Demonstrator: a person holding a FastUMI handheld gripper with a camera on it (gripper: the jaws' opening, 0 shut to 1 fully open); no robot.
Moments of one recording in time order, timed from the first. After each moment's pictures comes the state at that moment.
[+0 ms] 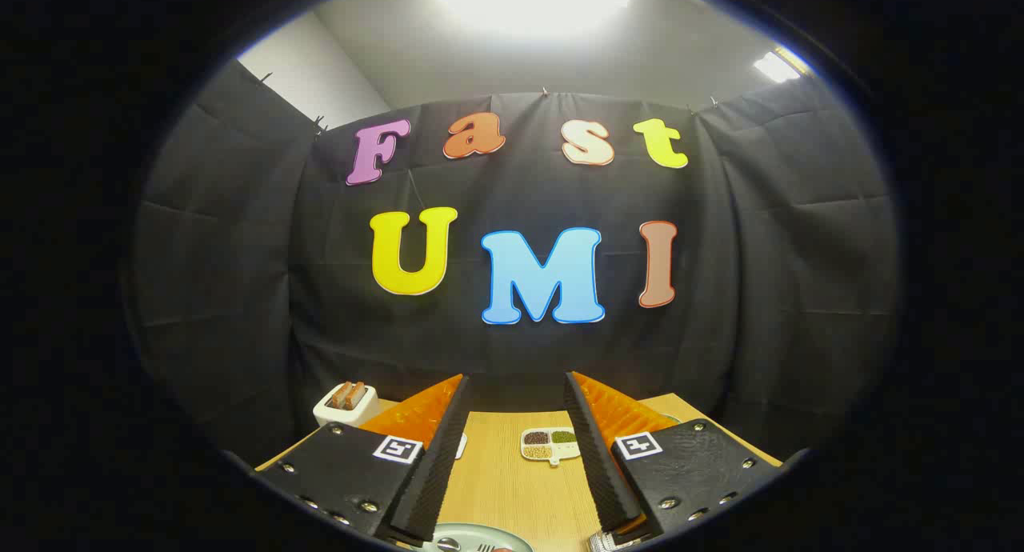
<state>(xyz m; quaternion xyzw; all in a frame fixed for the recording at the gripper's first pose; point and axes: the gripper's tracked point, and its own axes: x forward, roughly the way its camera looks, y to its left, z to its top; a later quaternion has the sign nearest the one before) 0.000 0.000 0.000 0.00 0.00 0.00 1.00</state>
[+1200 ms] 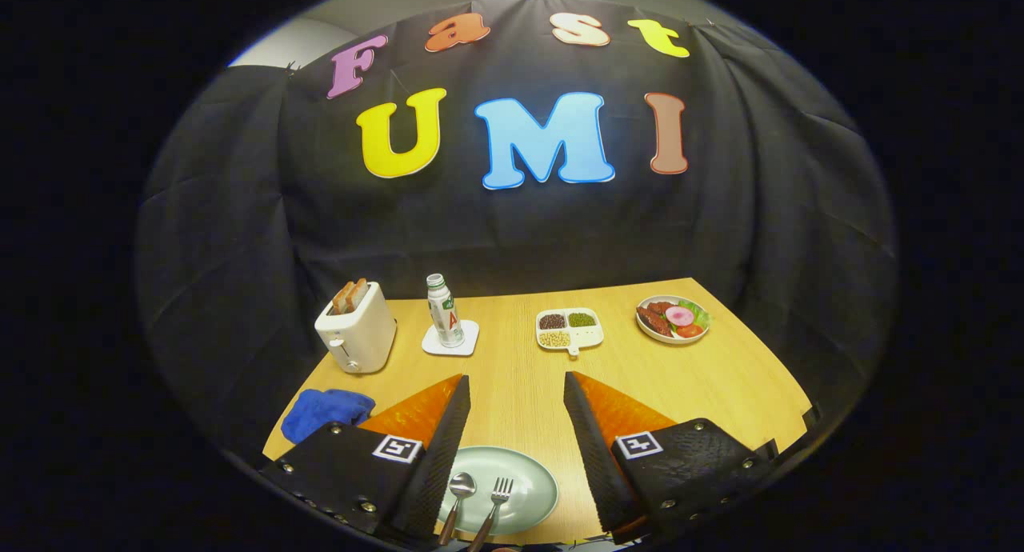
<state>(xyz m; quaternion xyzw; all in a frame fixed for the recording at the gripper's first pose) -0.012 0.010 -0.153 0.04 0.23 0.02 0.97</state>
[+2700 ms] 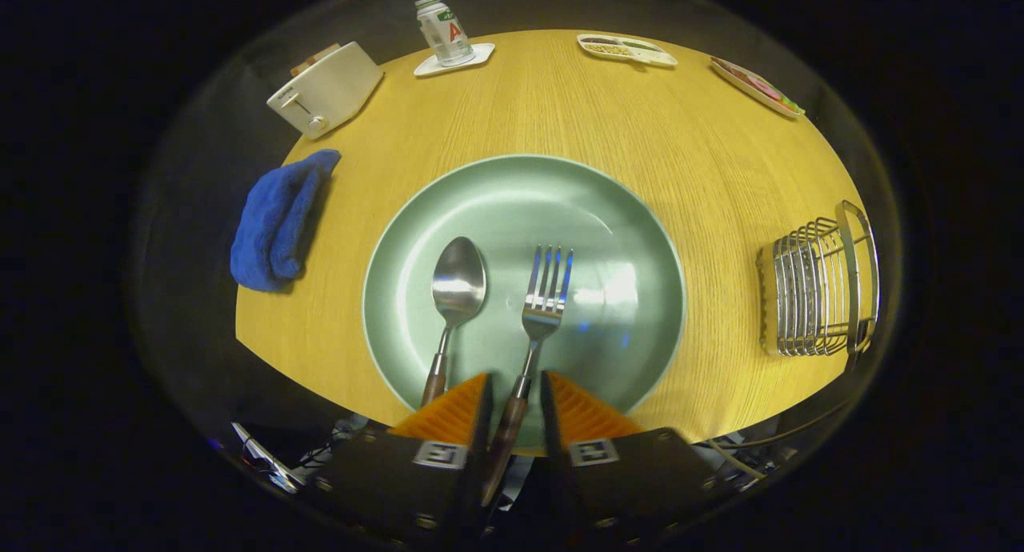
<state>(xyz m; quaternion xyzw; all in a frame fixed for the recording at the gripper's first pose) -0.115 0.062 -0.415 0.04 0.62 0.06 0.78</state>
